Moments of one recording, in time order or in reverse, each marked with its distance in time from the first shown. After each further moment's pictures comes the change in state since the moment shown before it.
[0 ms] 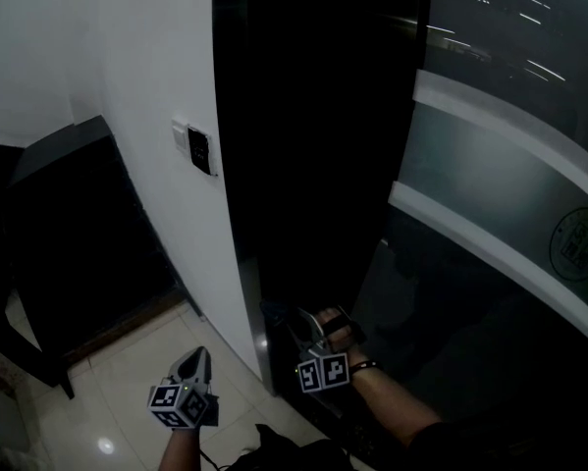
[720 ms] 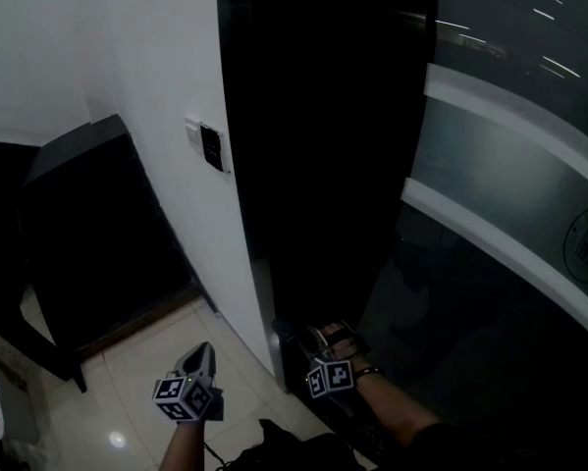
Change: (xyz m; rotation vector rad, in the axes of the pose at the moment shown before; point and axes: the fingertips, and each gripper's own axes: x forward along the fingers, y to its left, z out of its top) left arm -0.002 0.019 0.000 -0.020 0.004 0.065; right arm 0.004 0.093 -0.030 0.023 0.028 0.183
